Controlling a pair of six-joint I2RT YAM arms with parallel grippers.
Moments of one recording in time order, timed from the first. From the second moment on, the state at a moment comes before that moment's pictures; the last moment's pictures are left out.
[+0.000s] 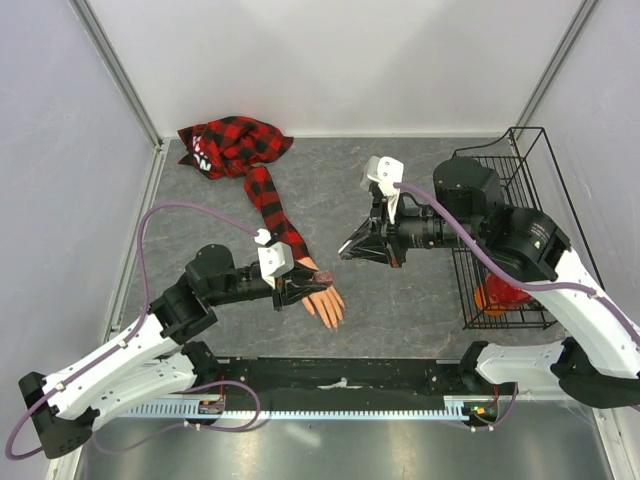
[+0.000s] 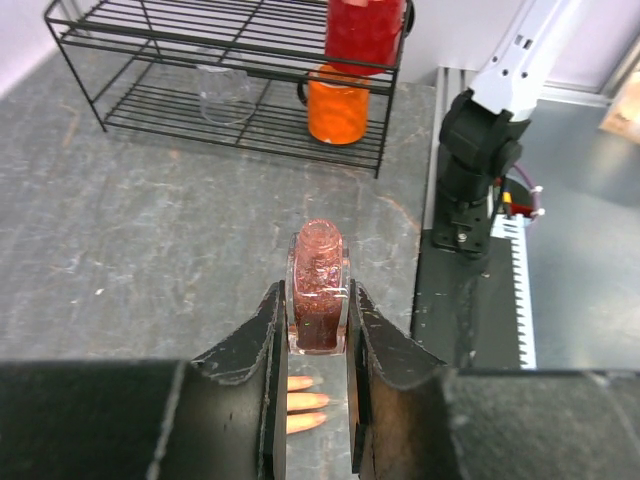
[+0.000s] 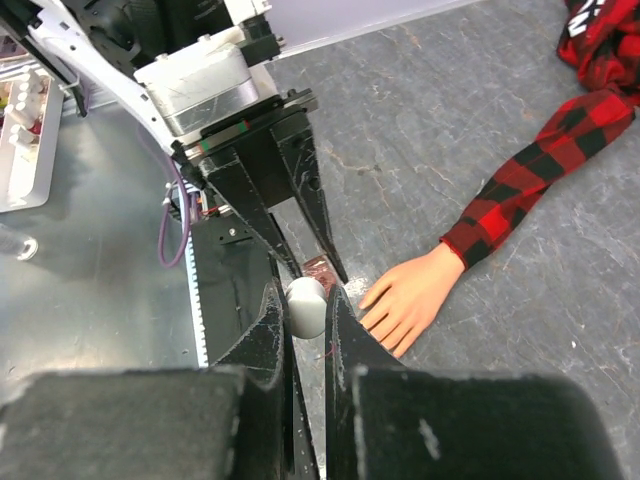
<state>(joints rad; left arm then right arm) -0.88 0.72 0.71 -0.07 0.47 0.04 0.90 1.19 1.72 -0.88 -0.43 -0.02</state>
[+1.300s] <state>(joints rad) -0.88 0.71 0.68 0.00 0.45 0.08 1.03 1.29 1.68 -0.91 -0.24 -0.05</state>
